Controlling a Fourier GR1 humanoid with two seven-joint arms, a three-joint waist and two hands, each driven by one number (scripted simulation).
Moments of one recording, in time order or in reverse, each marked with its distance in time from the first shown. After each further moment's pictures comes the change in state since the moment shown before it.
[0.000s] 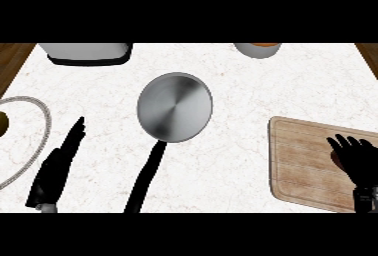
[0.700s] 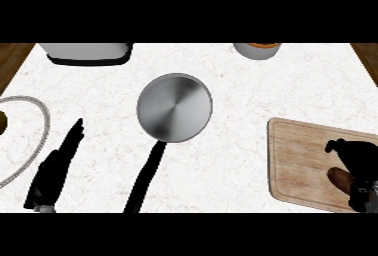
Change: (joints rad) left arm 0.009 -0.013 0.028 0.009 -0.008 -0.030 -0.021; right arm -0.031 0.060 -0.086 0.121 0.001 -0.105 -0.137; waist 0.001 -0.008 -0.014
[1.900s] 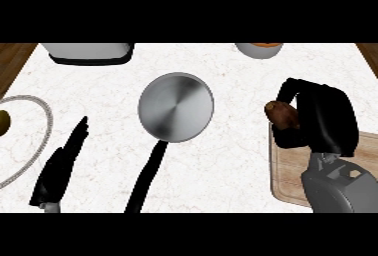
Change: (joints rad) left arm -0.016 -0.023 -0.011 -0.007 -0.023 0.000 0.018; right arm -0.316 0.420 0.017 -0.325 0.056 -0.238 0.323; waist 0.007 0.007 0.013
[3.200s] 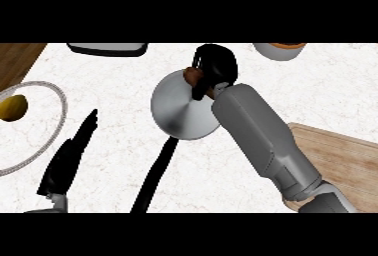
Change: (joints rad) left arm -0.059 -0.007 -0.020 0.009 -0.007 -0.041 -0.004; right arm -0.708 0.122 0.145 1.178 -0.453 -0.496 -0.016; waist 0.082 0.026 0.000
